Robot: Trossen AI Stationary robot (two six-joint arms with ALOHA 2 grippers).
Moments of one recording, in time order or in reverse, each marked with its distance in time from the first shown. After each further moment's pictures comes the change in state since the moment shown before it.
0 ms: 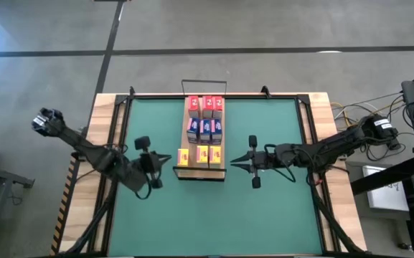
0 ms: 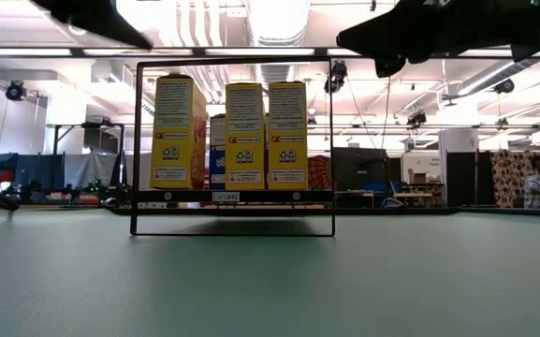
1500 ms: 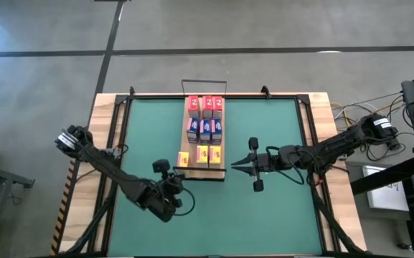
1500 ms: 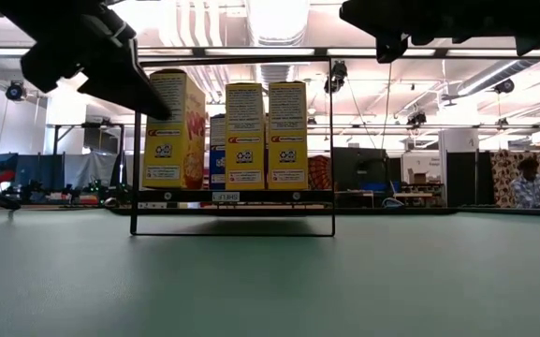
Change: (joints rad) left arm -0.057 0.518 0.160 -0.071 -0.001 -0.311; right arm 0.040 0.000 0.000 0.089 0.003 -0.004
